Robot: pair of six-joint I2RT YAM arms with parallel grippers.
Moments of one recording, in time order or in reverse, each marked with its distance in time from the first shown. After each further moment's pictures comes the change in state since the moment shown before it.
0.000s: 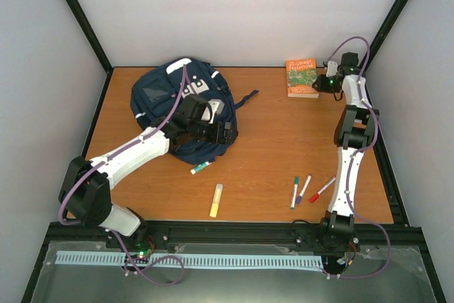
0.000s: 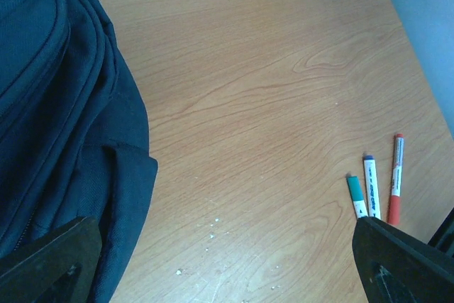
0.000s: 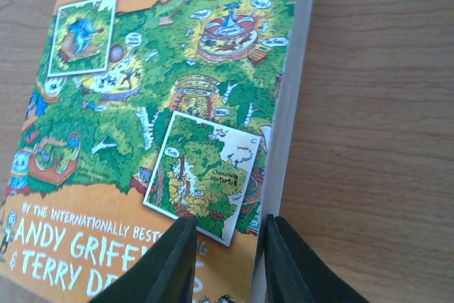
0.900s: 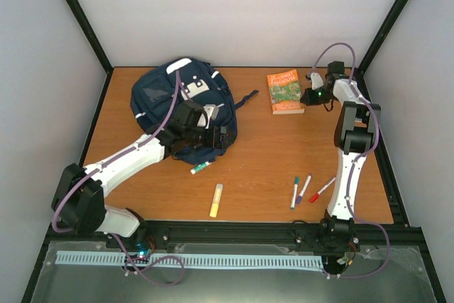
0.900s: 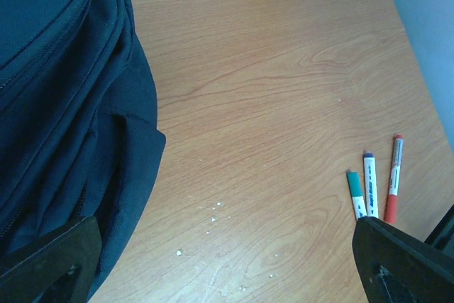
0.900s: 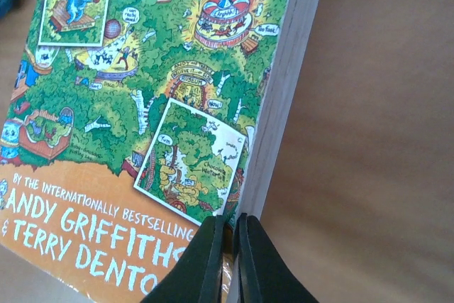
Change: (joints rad) left arm 0.000 -0.068 -0.101 0.041 -0.009 -0.058; right arm 0.082 -0.243 -0.425 0.006 -0.021 -0.157
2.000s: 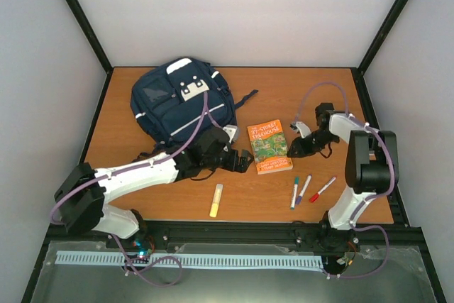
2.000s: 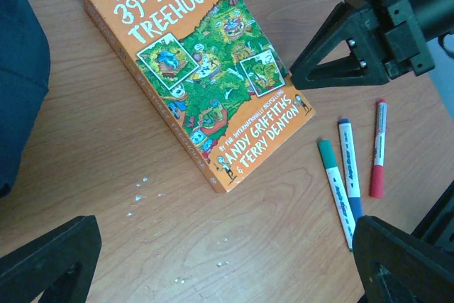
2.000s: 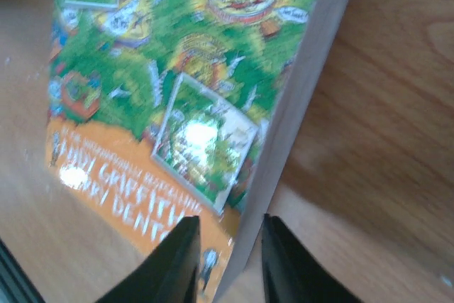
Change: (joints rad) left arm -0.306 0.003 -0.099 0.161 -0.248 -0.133; right arm 0.116 -0.649 -0.959 -0.070 -0.080 -0.146
